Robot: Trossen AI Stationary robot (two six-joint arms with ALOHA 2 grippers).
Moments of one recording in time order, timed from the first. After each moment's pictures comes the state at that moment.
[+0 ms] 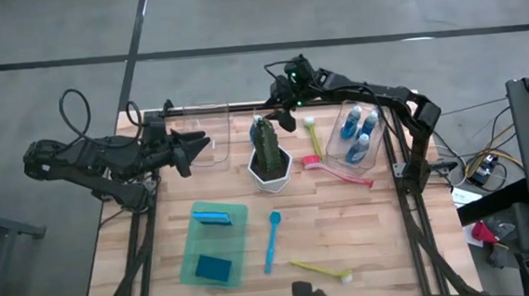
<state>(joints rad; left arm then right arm) -0.25 0.90 1.24 -0.54 -0.71 -0.73 -0.61 1.87 1.50 -0.30 -0.51 -0.29</state>
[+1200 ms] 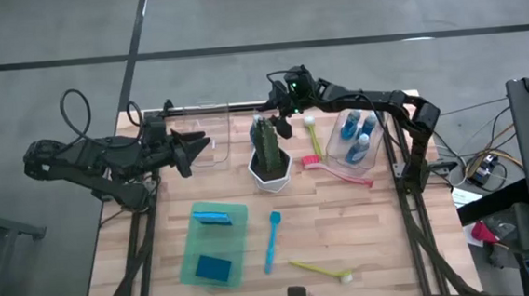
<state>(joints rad) -0.25 0.90 1.24 -0.55 -0.71 -0.73 -0.57 1.87 1.37 -0.03 -0.51 -0.26</state>
